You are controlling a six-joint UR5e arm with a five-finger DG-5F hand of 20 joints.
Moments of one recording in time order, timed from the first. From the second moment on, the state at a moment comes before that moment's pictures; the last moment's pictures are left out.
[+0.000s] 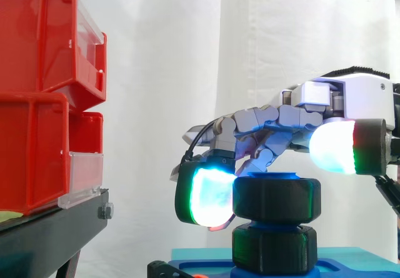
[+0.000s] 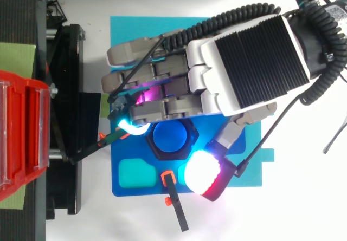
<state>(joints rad) -0.01 -2.32 -1.15 -2.71 -2.07 -1.44</state>
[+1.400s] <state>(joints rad) -0.05 -2.32 -1.06 -2.72 -2.11 -1.44</state>
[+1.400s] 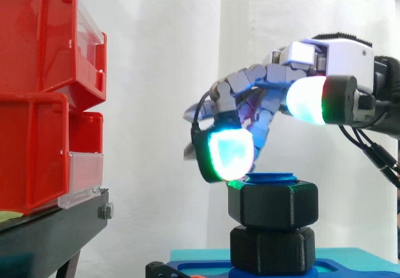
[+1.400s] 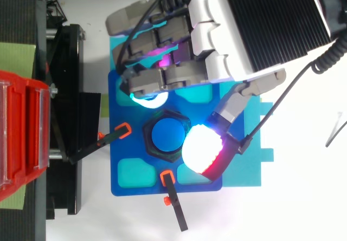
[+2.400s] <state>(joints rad) 0.00 -2.32 -1.11 -2.70 -2.05 -1.44</state>
